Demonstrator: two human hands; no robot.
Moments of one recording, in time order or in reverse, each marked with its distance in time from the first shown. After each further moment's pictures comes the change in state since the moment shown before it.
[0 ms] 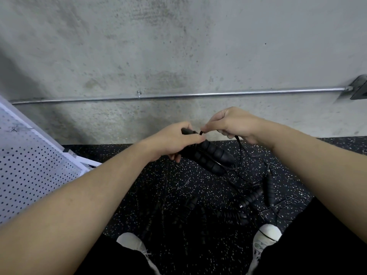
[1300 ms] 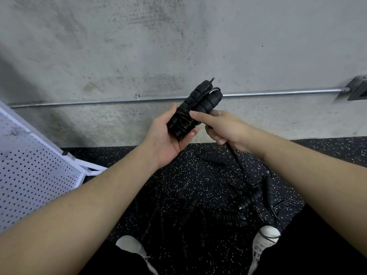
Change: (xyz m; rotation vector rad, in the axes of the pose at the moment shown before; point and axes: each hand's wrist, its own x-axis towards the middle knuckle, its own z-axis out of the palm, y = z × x) left_hand -0.004 0.013 0.005 -1.178 0.106 -0.098; right_hand -0.019 -0.020 0.021 0.208 -0.019 -0.052
